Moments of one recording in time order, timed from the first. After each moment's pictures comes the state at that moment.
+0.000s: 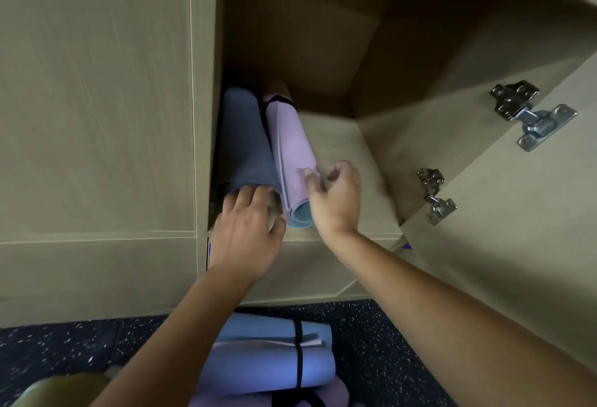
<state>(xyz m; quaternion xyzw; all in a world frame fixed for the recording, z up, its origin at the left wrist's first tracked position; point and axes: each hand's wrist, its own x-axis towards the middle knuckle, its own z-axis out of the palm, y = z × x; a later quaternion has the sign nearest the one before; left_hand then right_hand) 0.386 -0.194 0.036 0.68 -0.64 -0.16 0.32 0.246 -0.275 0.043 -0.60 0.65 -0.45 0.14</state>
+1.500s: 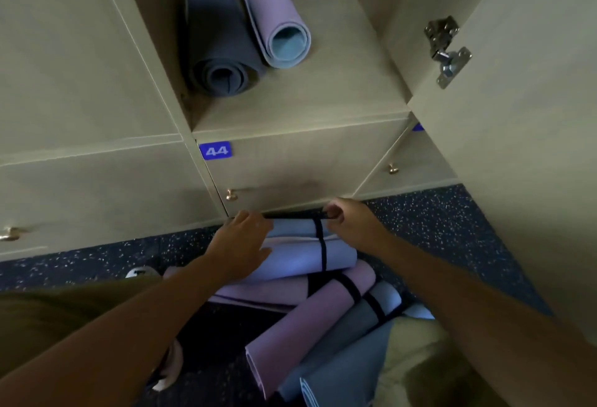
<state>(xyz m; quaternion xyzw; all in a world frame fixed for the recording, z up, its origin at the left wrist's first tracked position) 0.394 -0.098 -0.131 0.55 -0.81 -0.22 -0.03 0.121 -0.133 -0.119 -0.68 0.63 -0.08 0.37</state>
